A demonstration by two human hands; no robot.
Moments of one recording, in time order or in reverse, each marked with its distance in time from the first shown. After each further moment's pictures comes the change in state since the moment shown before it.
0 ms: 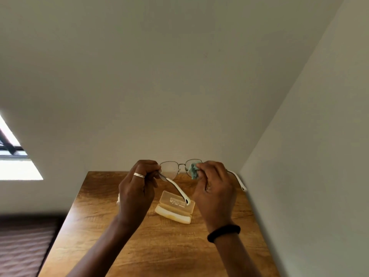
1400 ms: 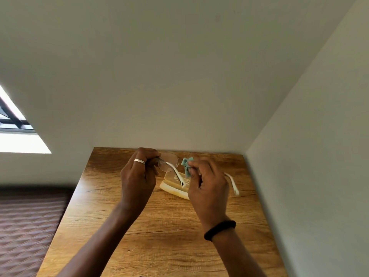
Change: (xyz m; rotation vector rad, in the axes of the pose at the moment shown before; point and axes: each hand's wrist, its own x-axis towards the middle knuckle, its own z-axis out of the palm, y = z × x) left_hand -0.031 -0.004 -0.007 0.090 -0.039 -0.163; right_hand -0.042 -0.009 0.004 0.097 -0.175 0.053
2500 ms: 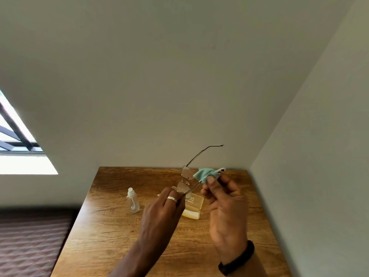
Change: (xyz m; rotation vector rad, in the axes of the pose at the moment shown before) left_hand -0.030 0.032 0.017 0.285 -0.285 0.096; right_hand 0.015 -0.027 -0.031 1.247 0.146 0.841
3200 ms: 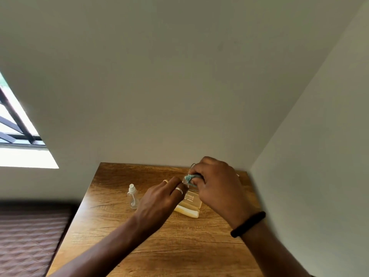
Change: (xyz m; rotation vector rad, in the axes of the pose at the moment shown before) left_hand 0.019 -0.027 -0.010 0.161 -0.194 0.301; right_hand 0.028 -0.035 0.029 -1.712 -0.574 -0.579
